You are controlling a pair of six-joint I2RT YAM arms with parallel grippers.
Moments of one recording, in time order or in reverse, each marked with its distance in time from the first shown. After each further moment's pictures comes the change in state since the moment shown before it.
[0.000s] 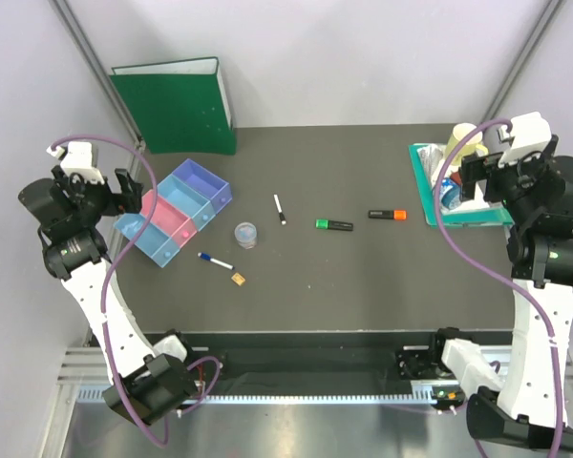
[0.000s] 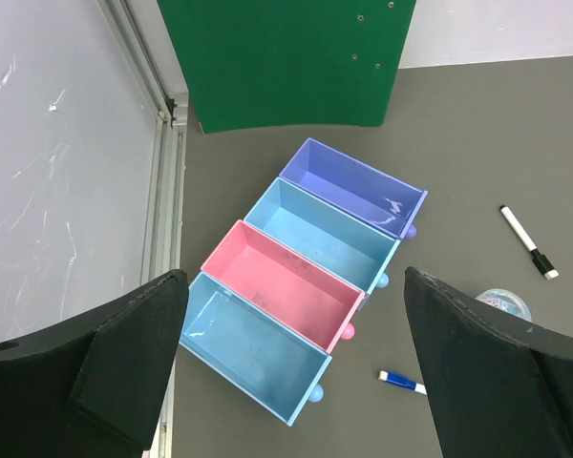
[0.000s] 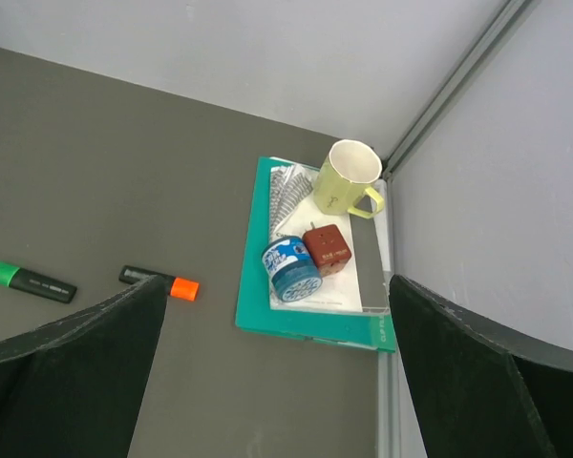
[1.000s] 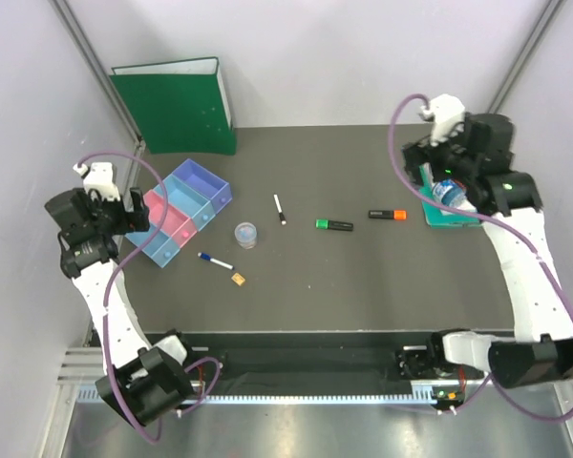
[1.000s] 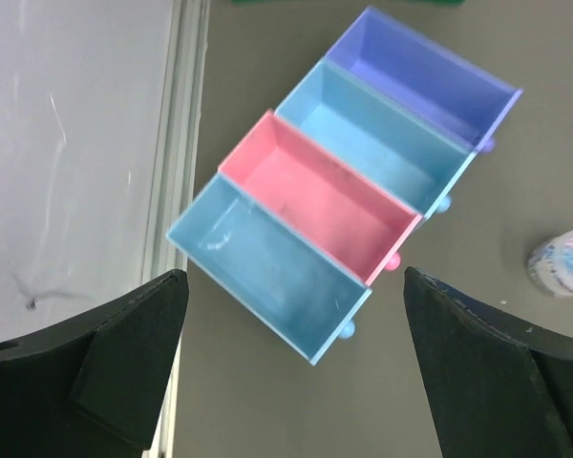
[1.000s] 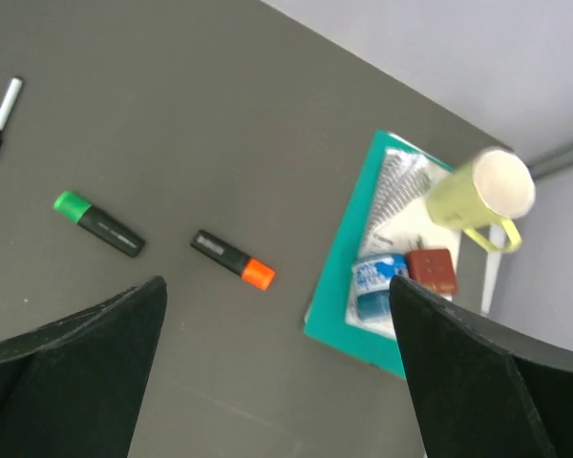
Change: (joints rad) left arm -0.041 0.000 -0.163 -0.024 -0.182 0.103; right arm 0.292 0.316 0.109 -0.066 0.079 -0.053
